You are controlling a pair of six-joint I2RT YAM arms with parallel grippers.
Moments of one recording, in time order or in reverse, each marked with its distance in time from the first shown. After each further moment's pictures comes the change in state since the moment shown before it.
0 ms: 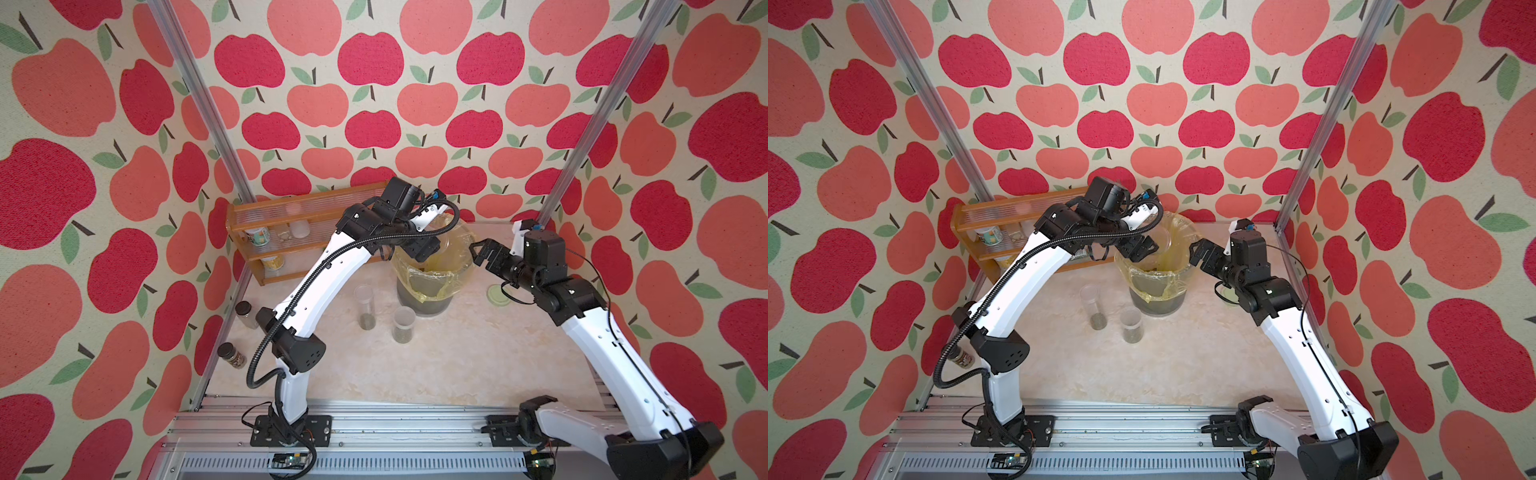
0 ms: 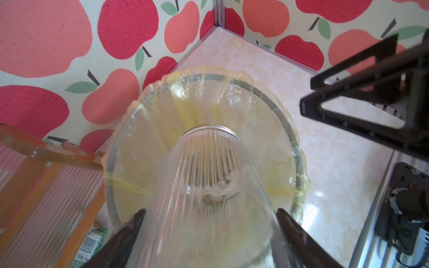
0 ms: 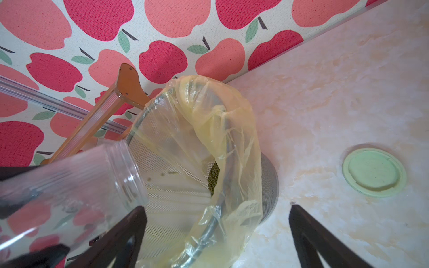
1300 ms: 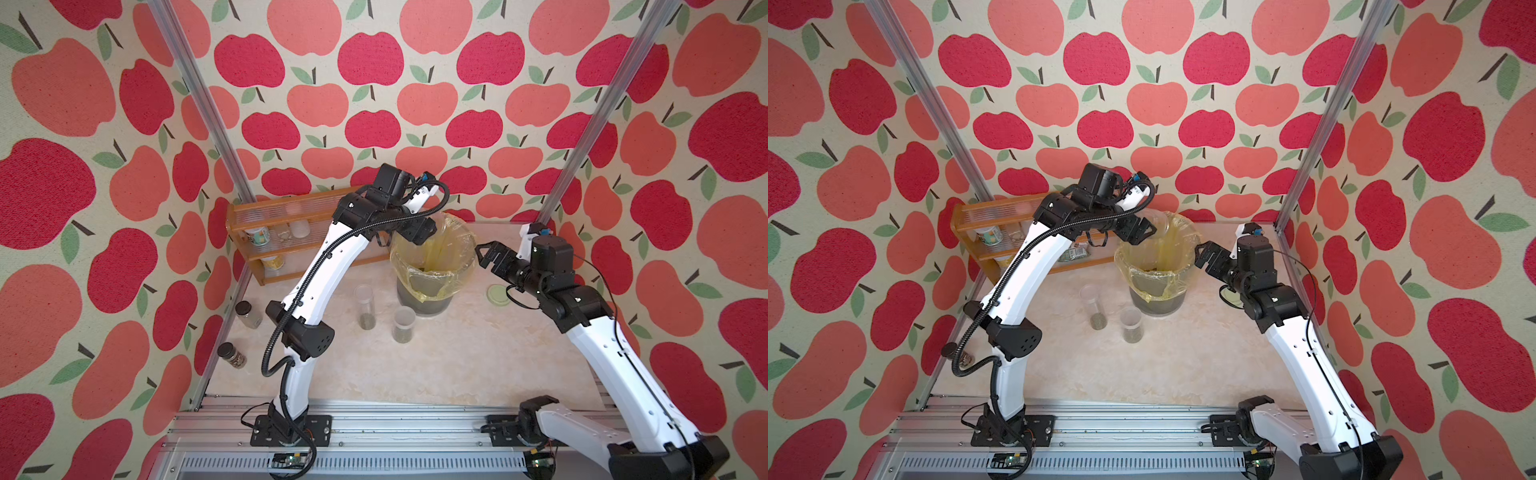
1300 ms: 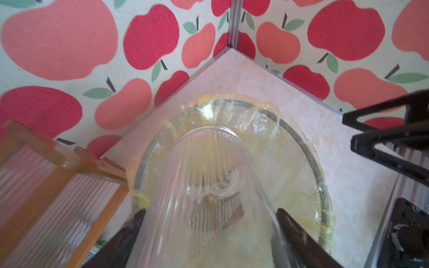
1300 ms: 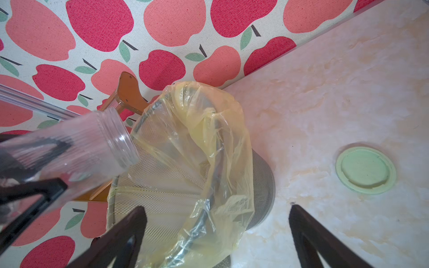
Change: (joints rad) left arm 0.094 0.173 0.303 -0.024 0.039 -0.055; right arm -0.025 -0.051 -0.051 0.019 -0.004 0.011
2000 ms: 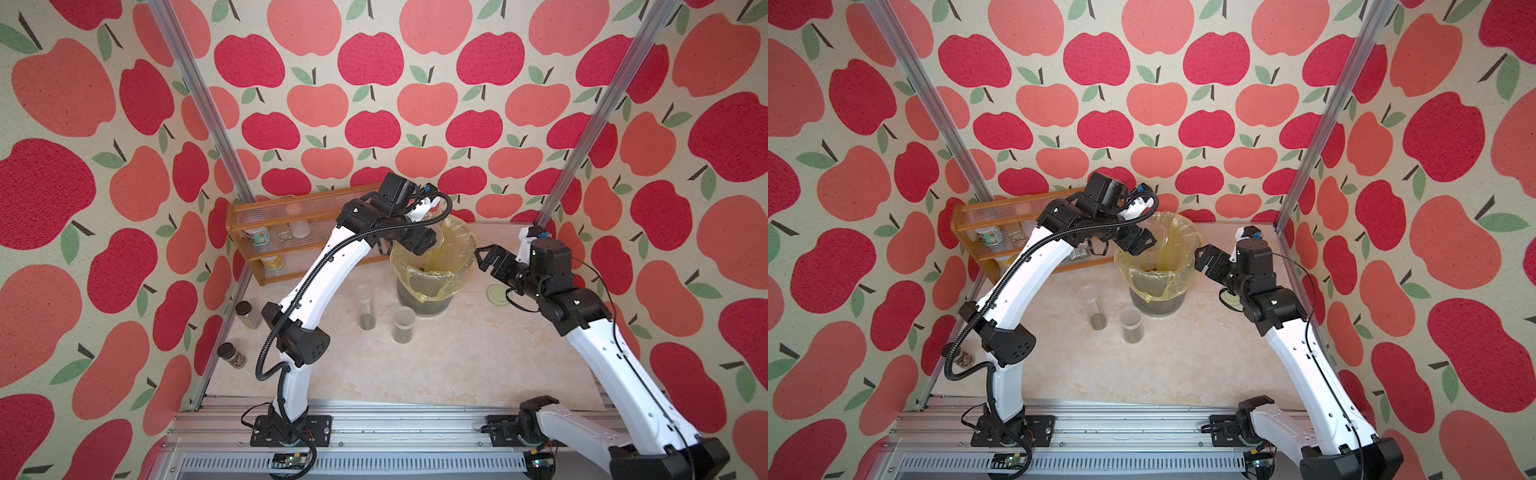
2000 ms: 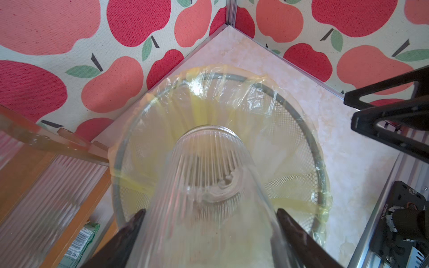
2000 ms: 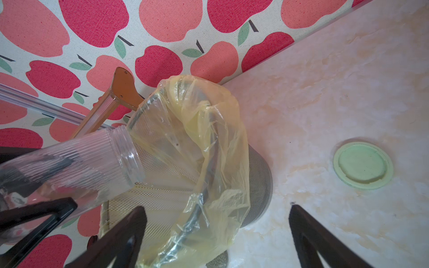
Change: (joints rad) left arm -0.016 -0.050 -0.136 -0.024 0.005 -0.020; right arm 0.000 -0.013 -0.027 0.002 0.003 0.000
